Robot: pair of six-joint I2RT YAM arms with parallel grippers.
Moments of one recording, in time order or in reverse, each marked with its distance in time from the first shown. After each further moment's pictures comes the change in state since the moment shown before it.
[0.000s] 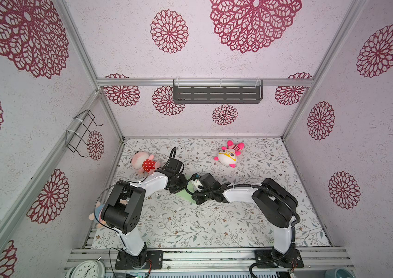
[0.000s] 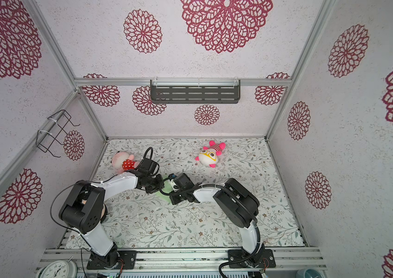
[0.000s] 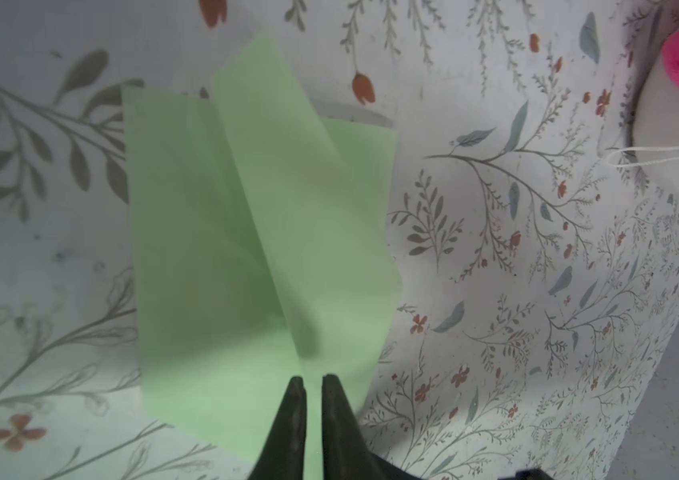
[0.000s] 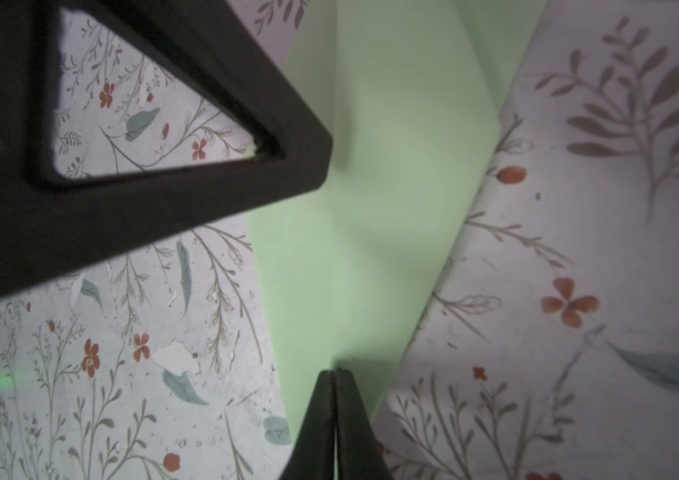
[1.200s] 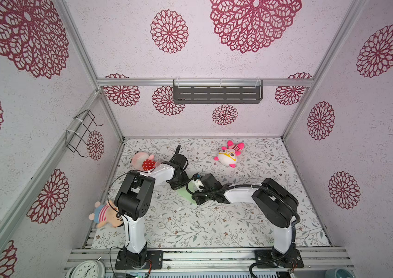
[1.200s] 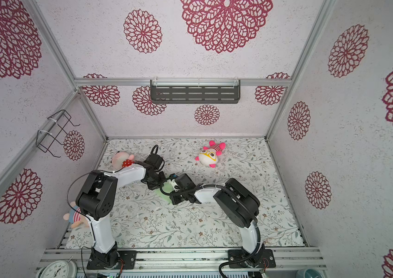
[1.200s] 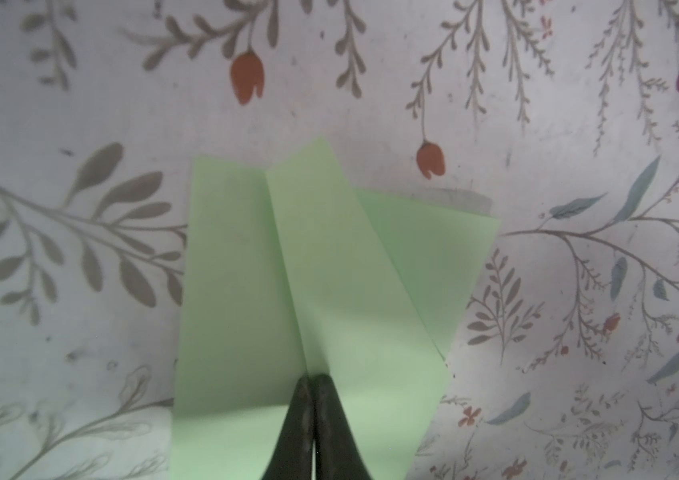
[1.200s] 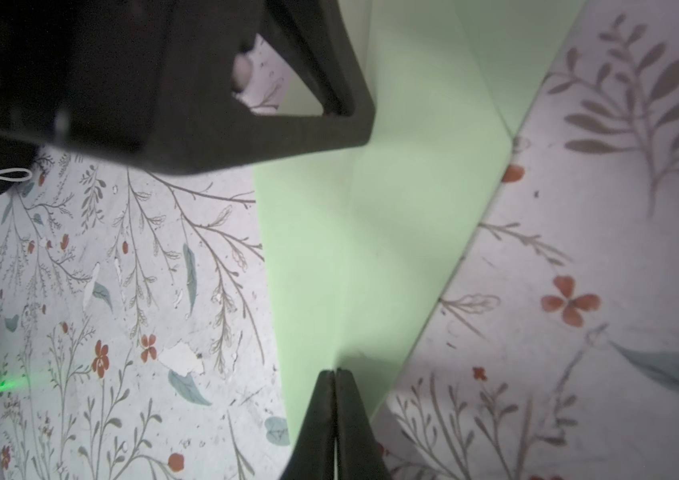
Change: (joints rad) left arm -0.002 0.201 0.242 -0.195 -0.106 0.028; right arm -0.004 -0.003 -0.032 0.056 -0.018 0.011
